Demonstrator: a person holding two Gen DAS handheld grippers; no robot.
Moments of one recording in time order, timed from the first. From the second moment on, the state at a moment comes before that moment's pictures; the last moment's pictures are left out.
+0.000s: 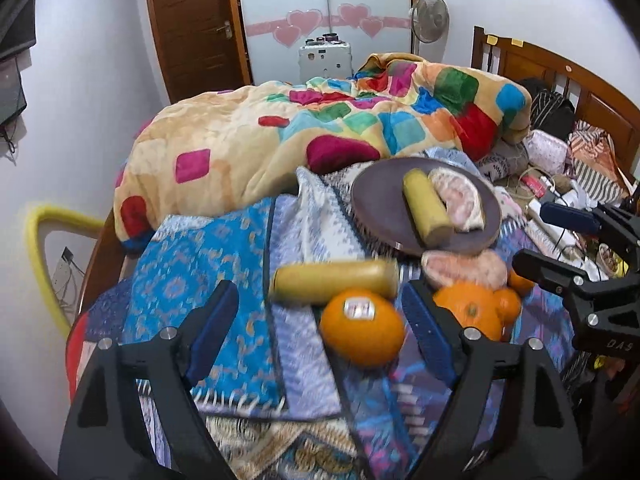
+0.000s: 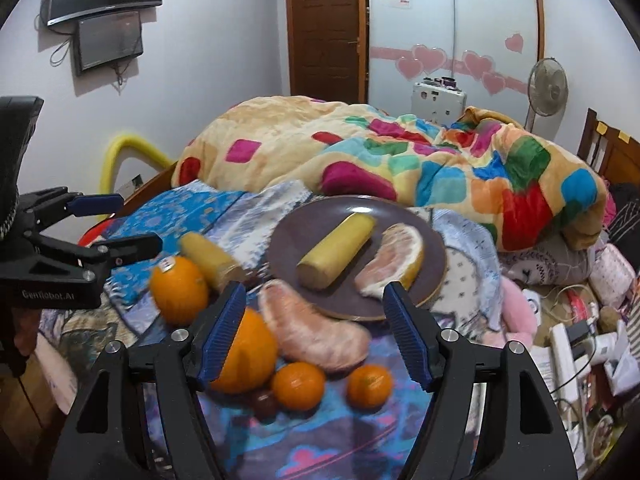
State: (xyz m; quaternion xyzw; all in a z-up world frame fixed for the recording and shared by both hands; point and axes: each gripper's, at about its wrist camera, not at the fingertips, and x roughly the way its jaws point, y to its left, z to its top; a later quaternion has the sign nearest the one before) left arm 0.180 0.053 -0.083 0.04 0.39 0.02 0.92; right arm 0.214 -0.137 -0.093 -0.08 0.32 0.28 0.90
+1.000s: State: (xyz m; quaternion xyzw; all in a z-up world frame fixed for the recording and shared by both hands) left arm 0.154 0.069 -0.137 0.00 0.42 0.00 0.91; right arm 0.198 -0.104 -0.137 -0.09 0.36 0.32 0.87
